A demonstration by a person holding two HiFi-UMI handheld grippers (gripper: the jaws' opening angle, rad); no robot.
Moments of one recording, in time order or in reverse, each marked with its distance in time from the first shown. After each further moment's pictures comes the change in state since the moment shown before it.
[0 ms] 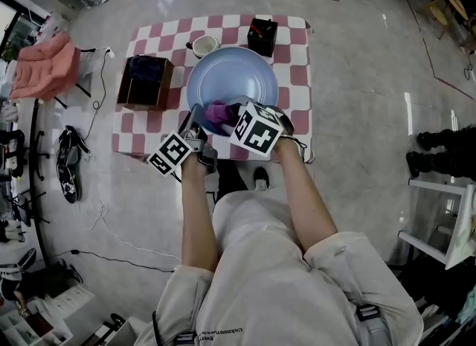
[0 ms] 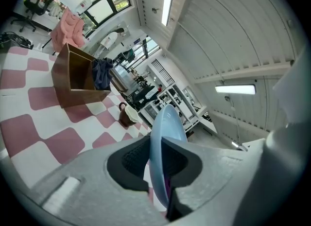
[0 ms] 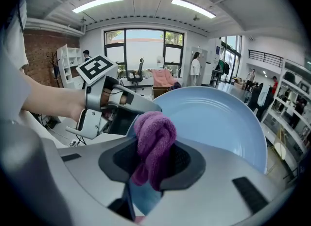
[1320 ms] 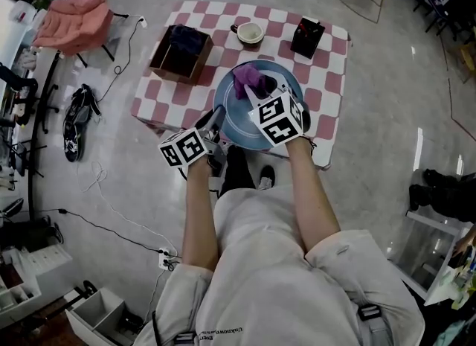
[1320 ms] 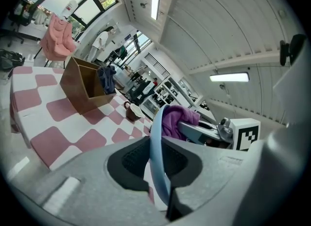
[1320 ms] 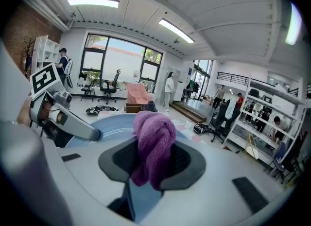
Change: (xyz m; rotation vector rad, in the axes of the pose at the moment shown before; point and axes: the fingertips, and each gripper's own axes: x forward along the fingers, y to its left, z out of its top) left arm -0.065 0.020 -0.015 0.106 0.083 -0.006; right arm 0.000 -0.041 0.049 0.038 -0.185 -0.371
